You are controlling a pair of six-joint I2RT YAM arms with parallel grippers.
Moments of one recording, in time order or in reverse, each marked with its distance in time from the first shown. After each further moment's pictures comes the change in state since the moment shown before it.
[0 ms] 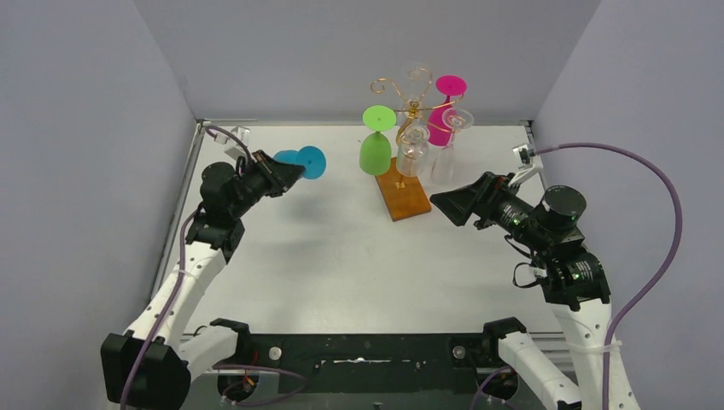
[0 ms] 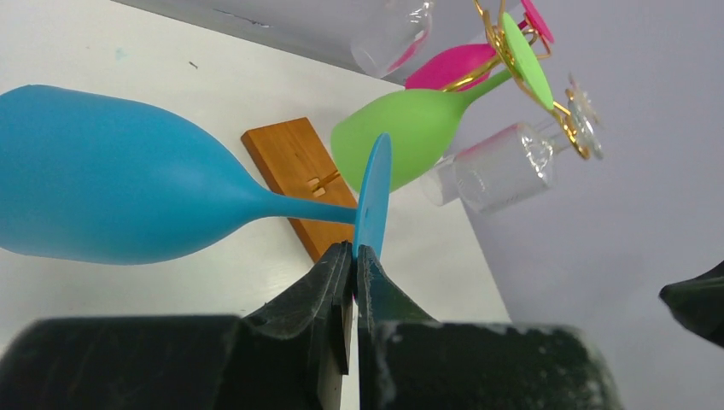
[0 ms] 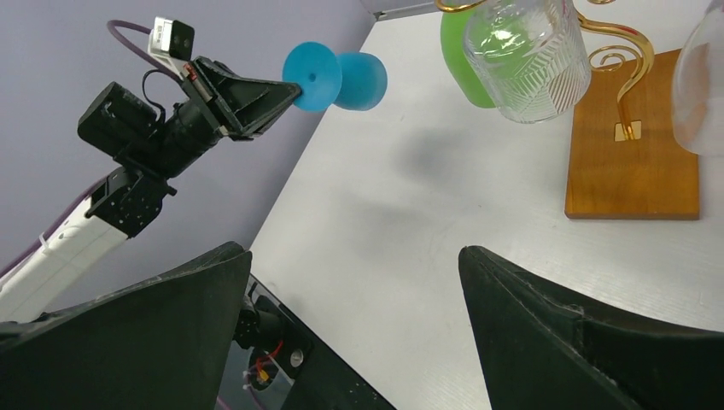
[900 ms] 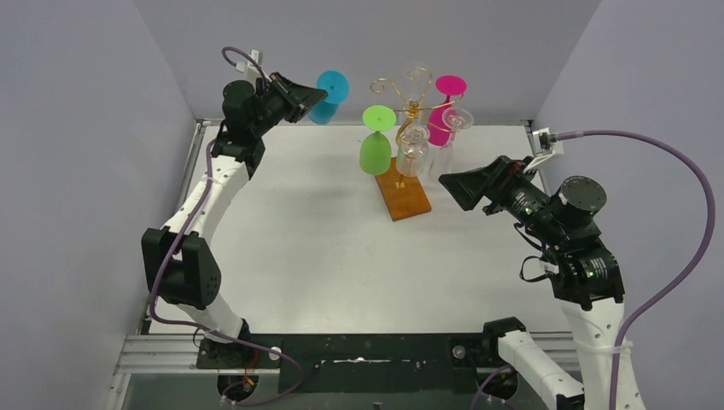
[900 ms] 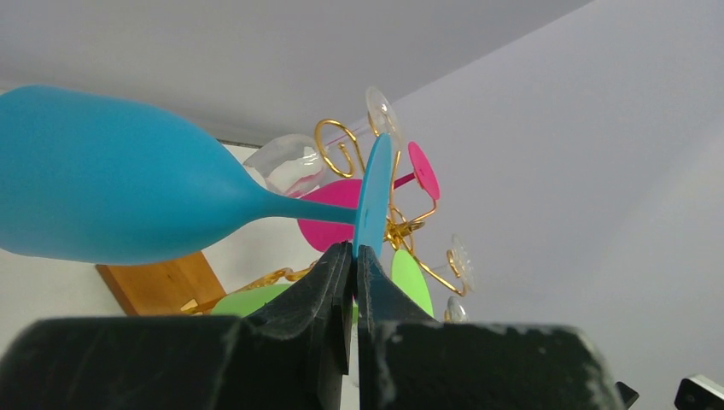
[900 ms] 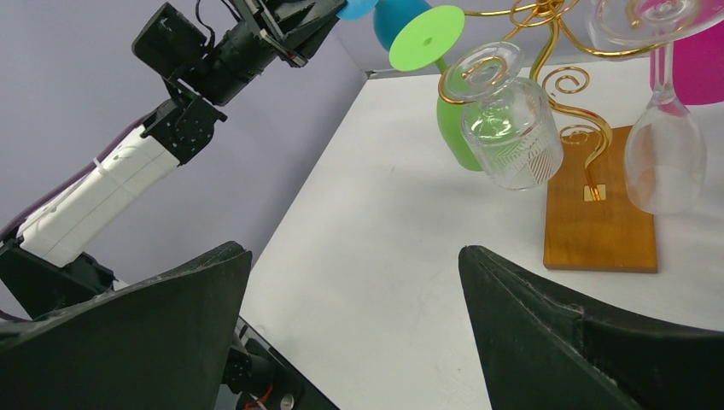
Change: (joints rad) left arm 0.018 0.629 0.683 0.079 0.105 -0.338; right arm -0.010 0.044 0.150 -0.010 0.071 -0.017
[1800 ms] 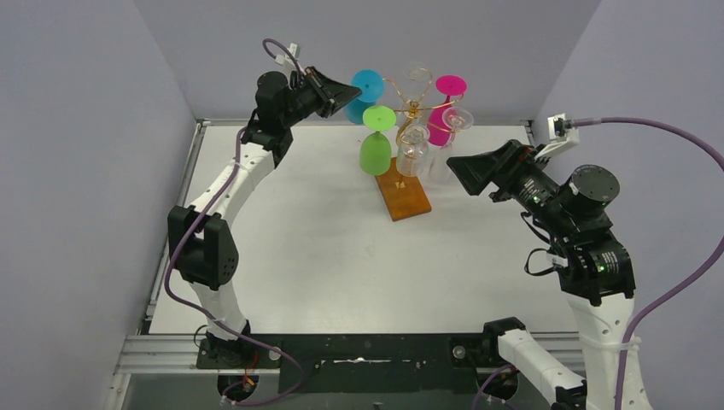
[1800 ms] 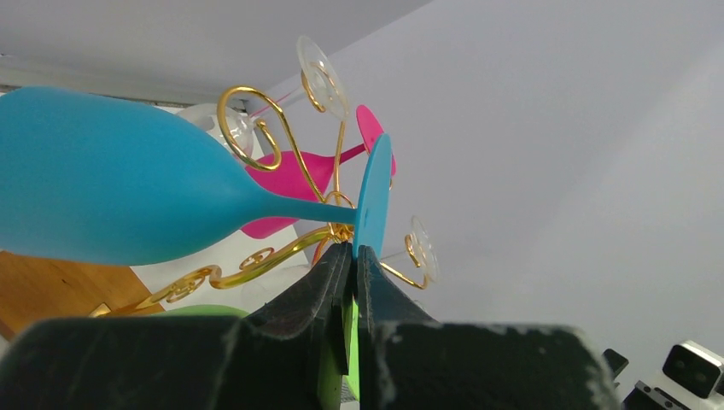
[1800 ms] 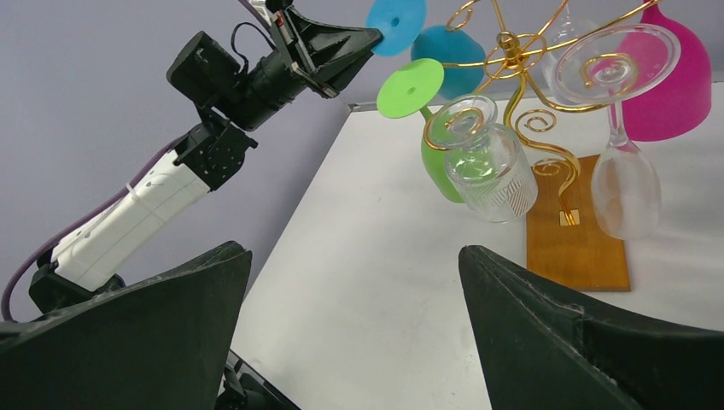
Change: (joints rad) left arm -0.123 0.186 0.207 0.007 0.045 -0.075; right arm -0.001 0.061 0.131 -0.043 0.078 -0.002
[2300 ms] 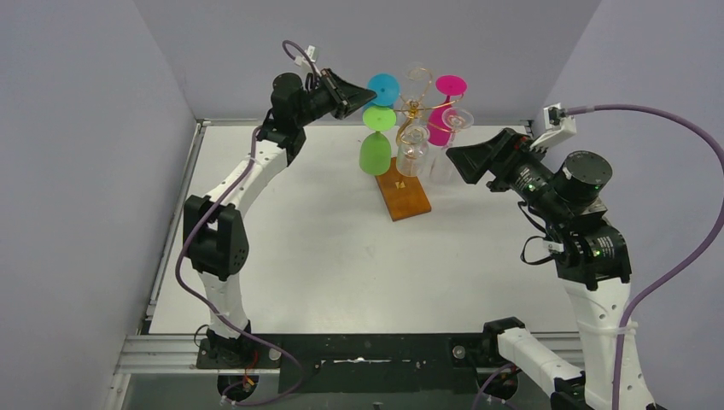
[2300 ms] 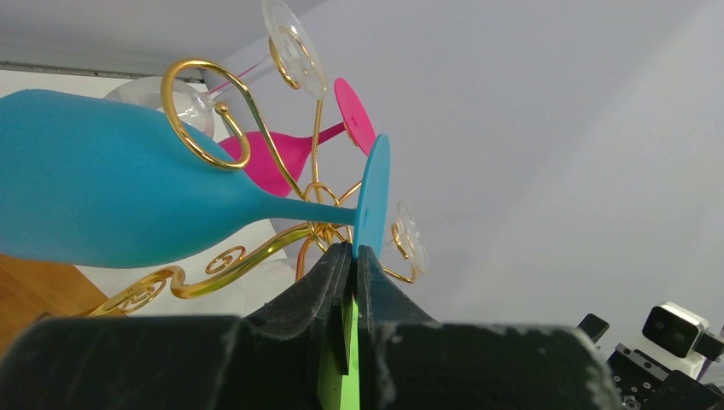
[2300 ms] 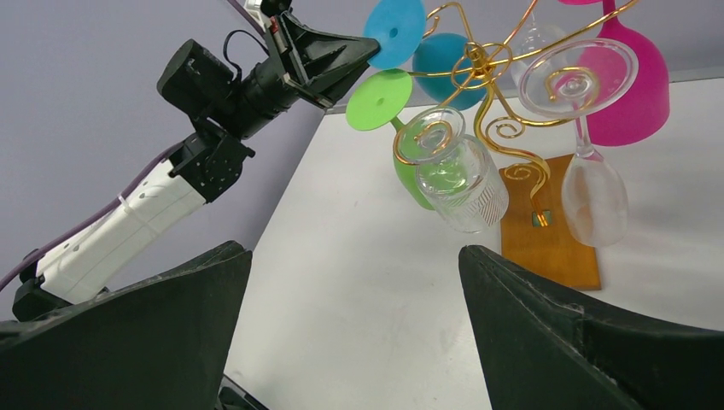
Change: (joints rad) left arm -0.042 0.096 0.058 0.071 0.071 -0.070; right arm 0.000 0.062 0.048 -0.029 0.053 -0.029
